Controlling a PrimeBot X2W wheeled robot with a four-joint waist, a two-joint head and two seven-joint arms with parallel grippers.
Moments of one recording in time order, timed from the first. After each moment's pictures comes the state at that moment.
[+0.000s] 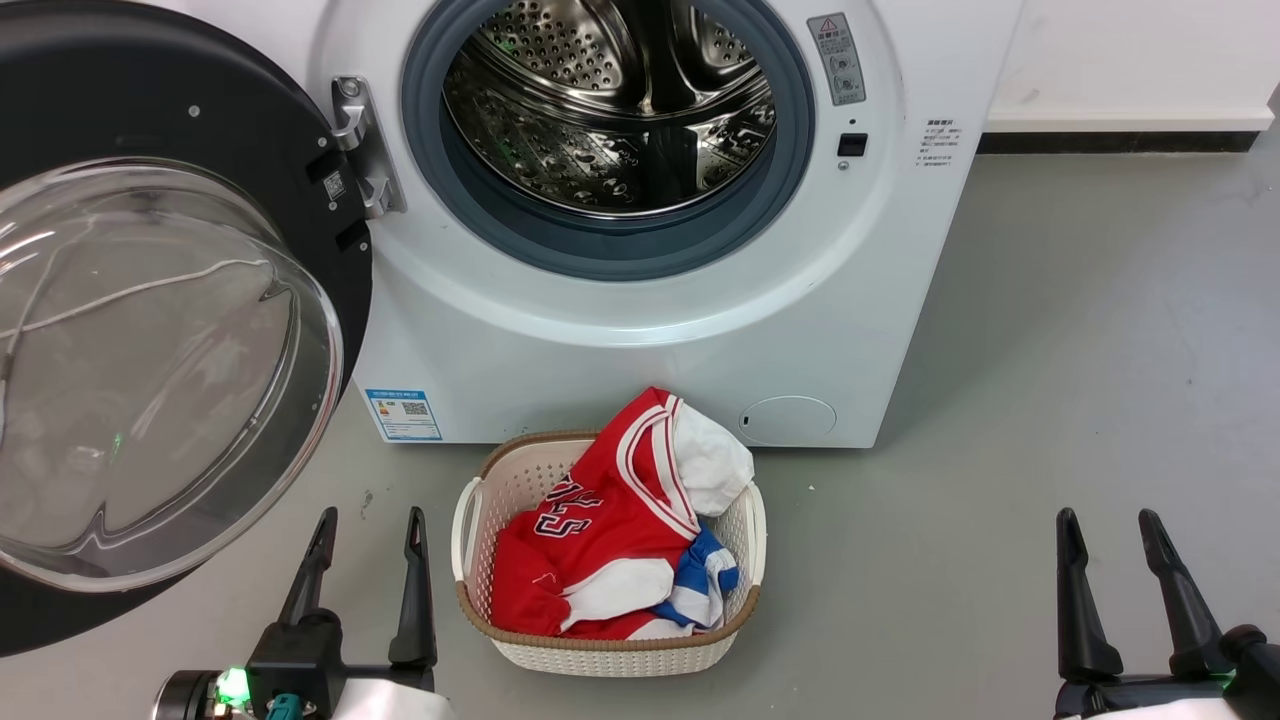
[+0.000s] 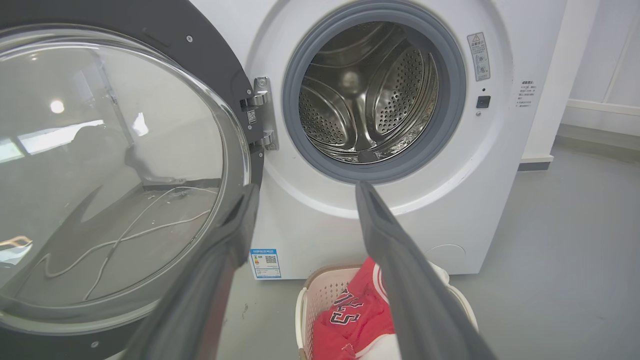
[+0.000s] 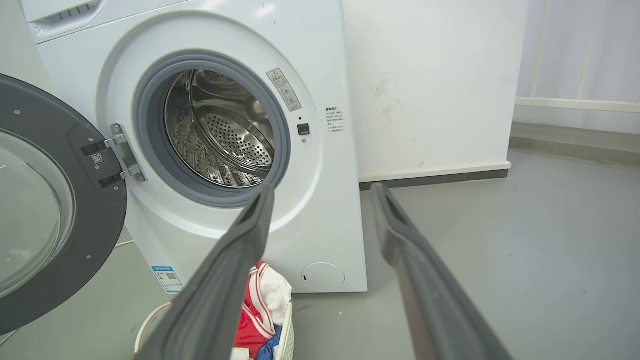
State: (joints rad) left arm 0.08 0.05 -0.02 0.03 -0.02 0.02 -0.27; right arm 0.16 -0.05 -0.06 -0.06 0.19 0.13 -0.26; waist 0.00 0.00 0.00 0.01
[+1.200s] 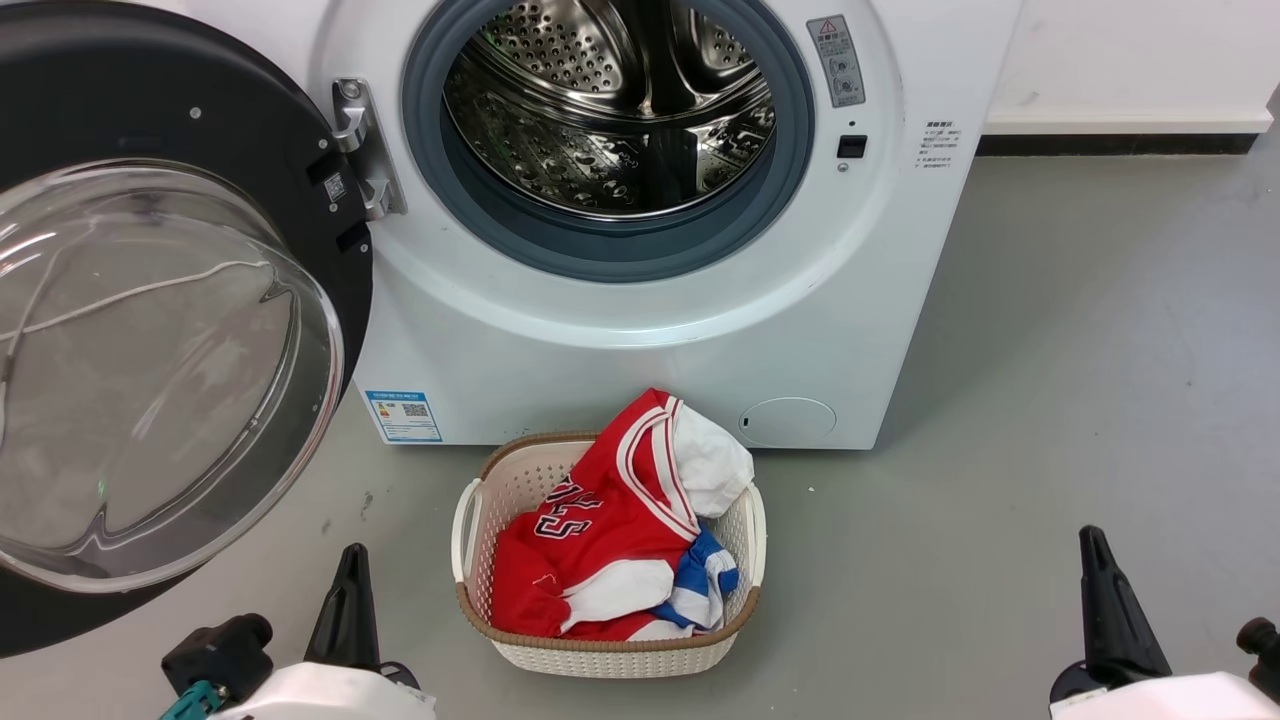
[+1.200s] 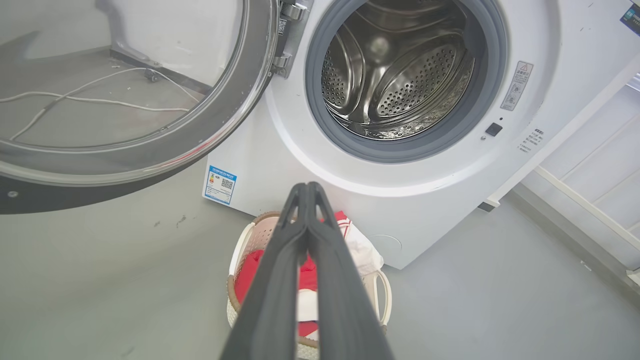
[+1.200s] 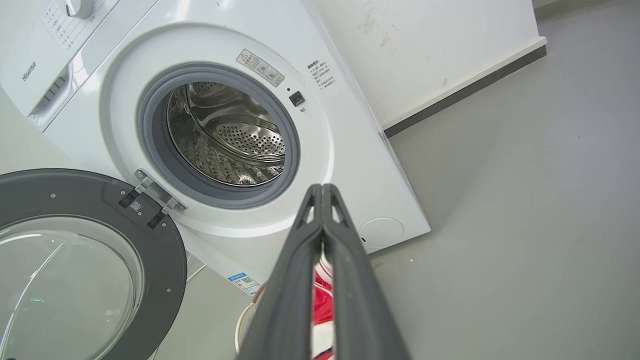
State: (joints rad) left arm 0.05 0.05 0.01 0.14 -0.47 -0.02 -0.15; right arm 0.11 -0.06 -0.05 0.07 0.62 0.13 -0.17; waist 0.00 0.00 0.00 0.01
